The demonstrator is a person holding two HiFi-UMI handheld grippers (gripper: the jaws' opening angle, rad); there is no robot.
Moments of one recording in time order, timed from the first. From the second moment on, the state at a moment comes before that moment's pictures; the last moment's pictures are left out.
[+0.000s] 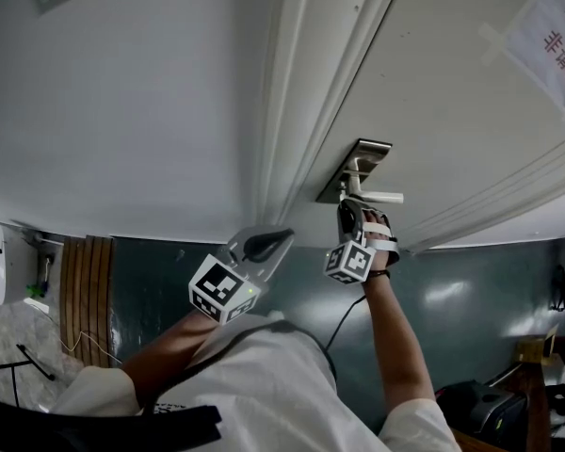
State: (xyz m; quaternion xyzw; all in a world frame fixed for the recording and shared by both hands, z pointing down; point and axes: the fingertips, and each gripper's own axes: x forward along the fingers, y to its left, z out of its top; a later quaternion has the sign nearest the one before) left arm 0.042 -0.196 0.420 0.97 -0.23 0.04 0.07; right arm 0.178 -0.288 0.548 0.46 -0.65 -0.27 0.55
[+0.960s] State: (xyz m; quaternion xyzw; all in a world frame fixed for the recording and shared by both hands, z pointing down) left arm 0.042 -0.160 0.414 0.97 -0.25 0.04 0.06; right arm 0.176 -0.280 0.549 0.44 -0.65 -0.26 0.56
